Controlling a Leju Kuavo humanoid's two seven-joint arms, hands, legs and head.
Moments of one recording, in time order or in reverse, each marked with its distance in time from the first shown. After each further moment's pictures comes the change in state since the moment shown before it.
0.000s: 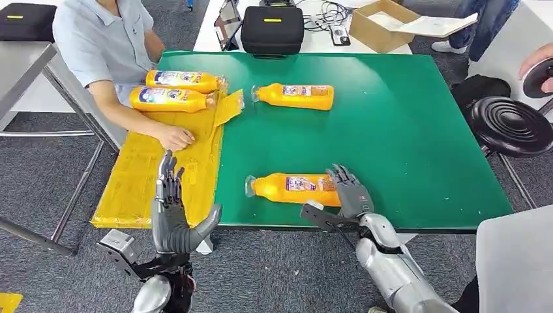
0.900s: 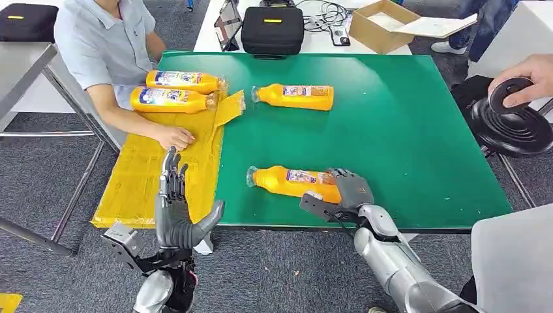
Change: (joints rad) left arm -0.030 0.000 -0.006 0.027 0.017 -0.007 0.011; right arm -0.100 0.024 0.017 0.165 -0.014 0.036 0.029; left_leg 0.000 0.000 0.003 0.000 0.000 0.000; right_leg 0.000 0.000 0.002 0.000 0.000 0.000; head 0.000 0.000
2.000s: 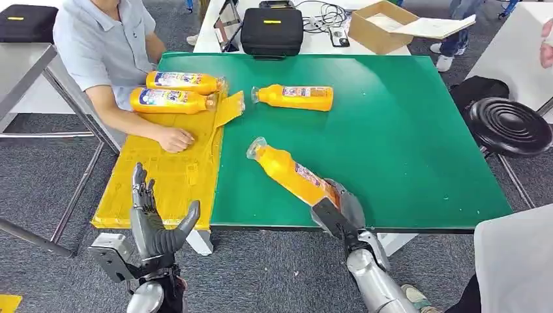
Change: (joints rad) left arm 0.070 -0.003 0.077 -0.018 -0.023 0.214 0.007; right arm 0.220 0.097 -0.263 -0.188 -0.405 -0.046 -0.278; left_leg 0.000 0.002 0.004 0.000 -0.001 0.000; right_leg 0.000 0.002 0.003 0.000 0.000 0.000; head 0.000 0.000
